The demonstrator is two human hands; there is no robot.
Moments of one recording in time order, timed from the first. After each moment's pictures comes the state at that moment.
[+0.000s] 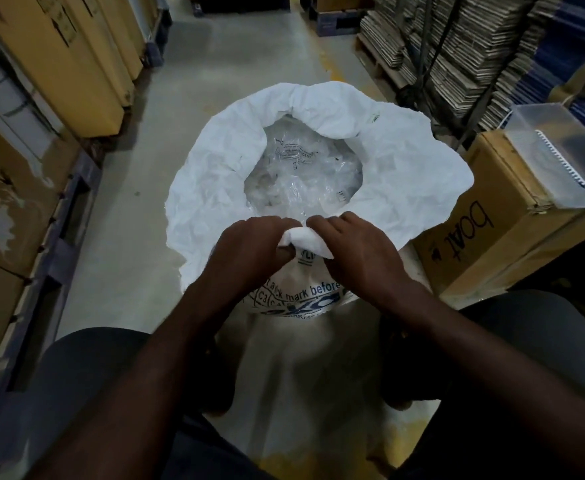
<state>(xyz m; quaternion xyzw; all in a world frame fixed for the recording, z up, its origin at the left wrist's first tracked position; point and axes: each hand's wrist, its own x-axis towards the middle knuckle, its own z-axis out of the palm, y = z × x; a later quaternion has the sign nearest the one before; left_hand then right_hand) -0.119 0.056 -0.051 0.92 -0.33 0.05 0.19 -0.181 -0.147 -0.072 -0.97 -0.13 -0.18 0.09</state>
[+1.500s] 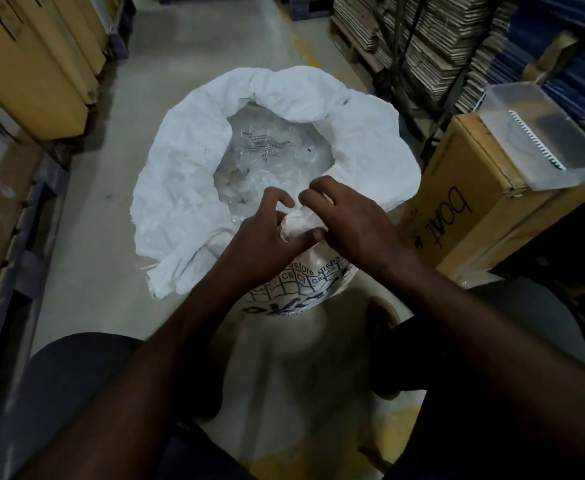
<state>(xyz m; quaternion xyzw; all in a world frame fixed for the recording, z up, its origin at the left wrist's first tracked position) -0.119 0.000 -0.056 0.87 -0.24 -0.11 0.42 -0.163 -0.189 -0.052 -0.97 -0.14 -0.17 0.09</state>
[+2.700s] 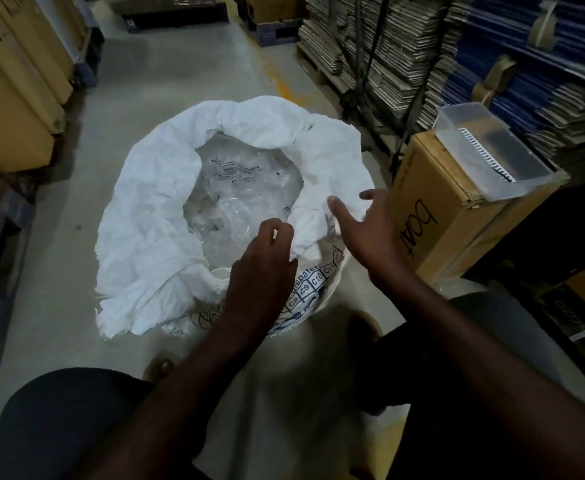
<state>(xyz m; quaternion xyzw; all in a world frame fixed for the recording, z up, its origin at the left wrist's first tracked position) -0.138 -0.050 -0.083 0.91 -0.31 0.14 0.23 -0.165 -0.237 -0.067 -0.79 0.32 -0.17 0.50</state>
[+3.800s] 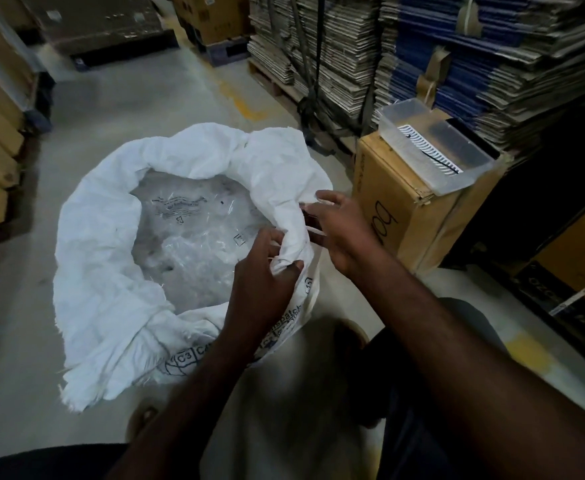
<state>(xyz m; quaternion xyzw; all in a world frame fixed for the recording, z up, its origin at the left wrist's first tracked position) -0.140 -0.133 -0.072 0.84 -0.24 -0.05 0.48 -0.146 -0.301 -0.057 -0.52 0.33 -0.16 0.77</state>
